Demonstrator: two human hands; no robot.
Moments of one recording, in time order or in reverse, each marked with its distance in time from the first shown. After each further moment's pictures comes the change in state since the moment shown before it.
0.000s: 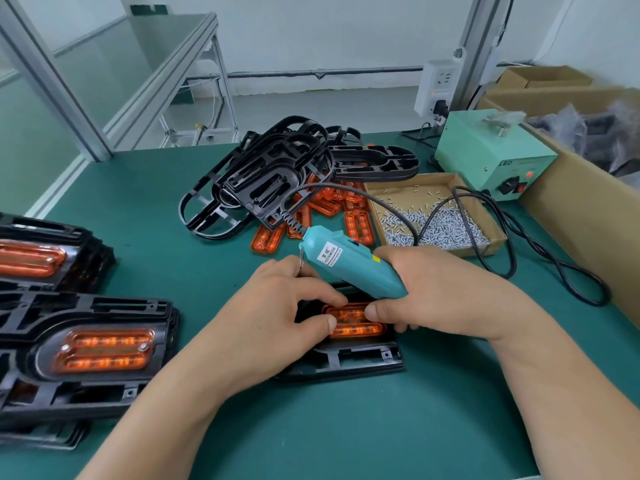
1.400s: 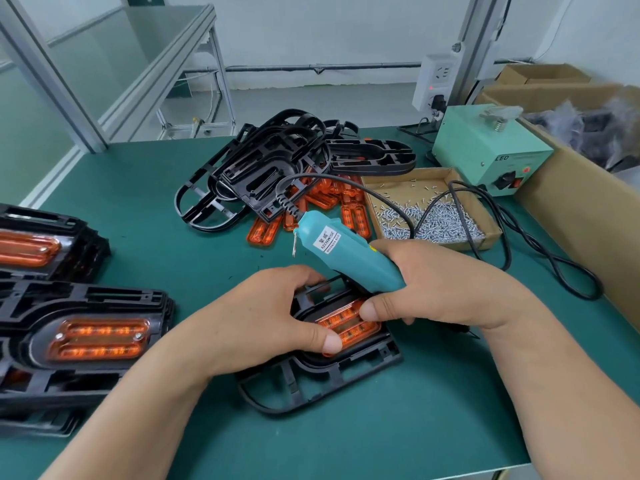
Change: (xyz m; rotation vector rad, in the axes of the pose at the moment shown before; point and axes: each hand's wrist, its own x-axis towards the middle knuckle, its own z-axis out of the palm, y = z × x) left_hand 0.005 -0.005 -0.006 -0.268 -0.232 -0.136; right_hand 0.001 0.006 -0.003 0.172 -0.077 -0.047
